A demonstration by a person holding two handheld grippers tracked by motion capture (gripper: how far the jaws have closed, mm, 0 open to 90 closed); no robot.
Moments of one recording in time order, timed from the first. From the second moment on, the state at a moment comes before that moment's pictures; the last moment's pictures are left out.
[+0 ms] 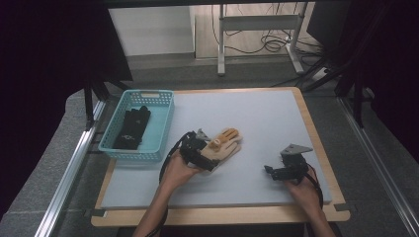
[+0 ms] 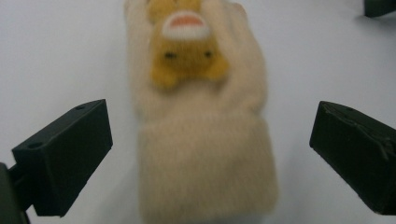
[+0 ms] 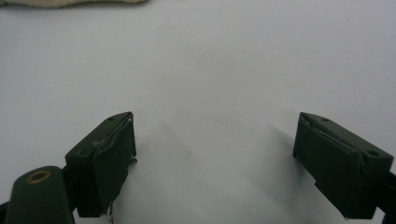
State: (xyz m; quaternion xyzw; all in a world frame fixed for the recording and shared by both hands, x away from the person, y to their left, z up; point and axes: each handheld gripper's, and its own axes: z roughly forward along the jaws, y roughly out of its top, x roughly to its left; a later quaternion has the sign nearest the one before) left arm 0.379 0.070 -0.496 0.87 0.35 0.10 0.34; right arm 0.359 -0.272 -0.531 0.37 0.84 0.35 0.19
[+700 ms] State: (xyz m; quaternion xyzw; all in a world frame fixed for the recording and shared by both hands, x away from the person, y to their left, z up) left arm 0.417 0.022 -0.525 0.90 0.35 0.07 0.25; right arm 0.359 -0.272 -0.531 0.37 0.84 0.35 0.19
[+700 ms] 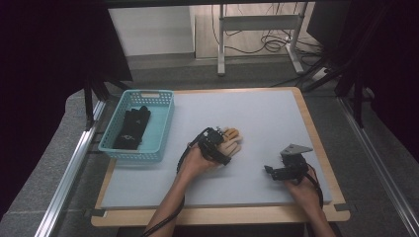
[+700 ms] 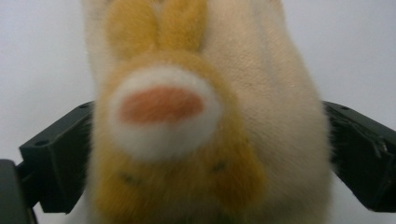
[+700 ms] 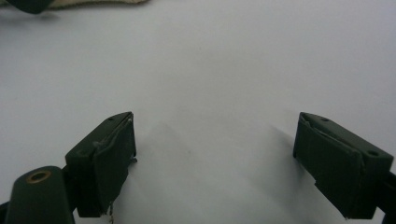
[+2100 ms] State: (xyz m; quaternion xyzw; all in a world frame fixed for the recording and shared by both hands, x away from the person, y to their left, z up) left arm 0.420 0.113 -0.424 0.83 0.46 0.14 0.29; right arm 0.359 -0.272 -0.531 0.37 0.84 0.35 0.19
